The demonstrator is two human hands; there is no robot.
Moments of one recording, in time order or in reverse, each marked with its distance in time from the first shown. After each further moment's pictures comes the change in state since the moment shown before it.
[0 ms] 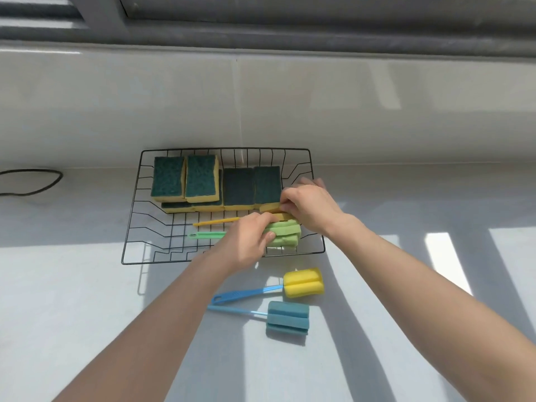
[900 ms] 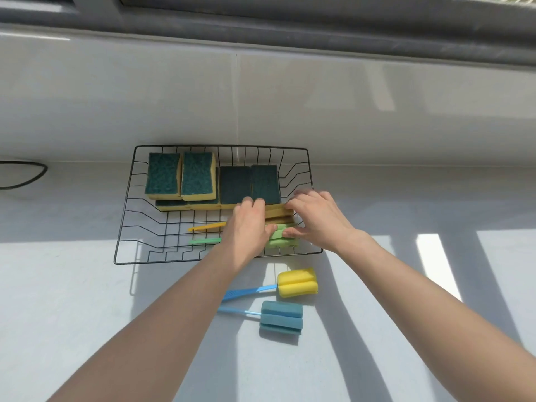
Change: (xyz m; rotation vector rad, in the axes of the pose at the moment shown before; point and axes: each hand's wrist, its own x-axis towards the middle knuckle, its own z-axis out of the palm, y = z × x) left_hand 0.036 0.002 0.025 0.155 0.252 -0.170; right_hand -0.034 0.001 -0.011 -0.116 -0.133 0.002
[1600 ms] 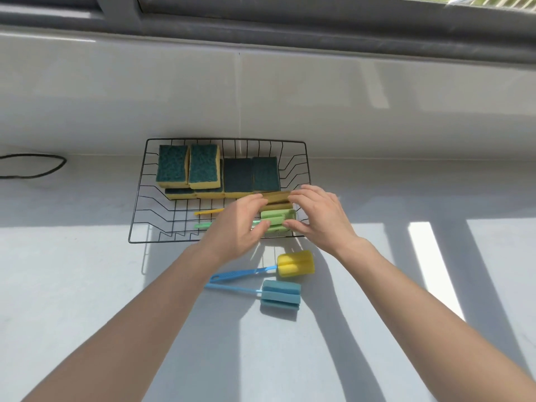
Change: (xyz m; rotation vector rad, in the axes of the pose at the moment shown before) left_hand -0.055 -0.014 -0.044 -0.168 -0.033 0.250; right_hand -0.050 -0.024 -0.003 0.183 0.228 0.073
